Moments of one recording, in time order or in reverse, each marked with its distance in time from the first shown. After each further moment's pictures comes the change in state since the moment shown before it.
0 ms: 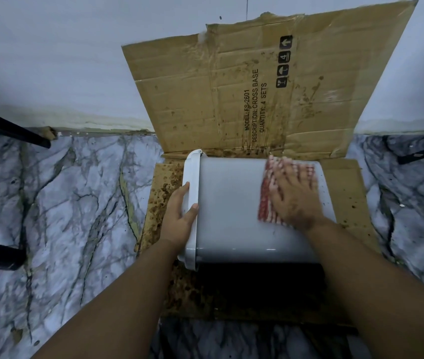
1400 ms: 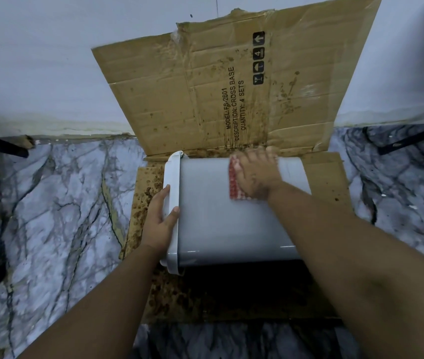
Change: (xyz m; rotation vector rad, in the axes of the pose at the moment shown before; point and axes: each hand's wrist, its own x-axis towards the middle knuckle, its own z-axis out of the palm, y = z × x) left_hand 0.000 0.004 0.003 0.000 0.008 -0.022; right_hand 0.065 -0.025 -0.006 -0.062 -0.069 -0.136
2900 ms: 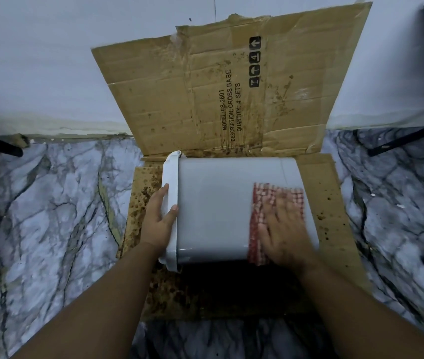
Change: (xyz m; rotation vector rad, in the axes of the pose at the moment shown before) left_hand -0.004 0.004 -0.003 0.054 -0.001 0.010; right_hand -0.160 0.013 0.043 0.001 0.077 0.073
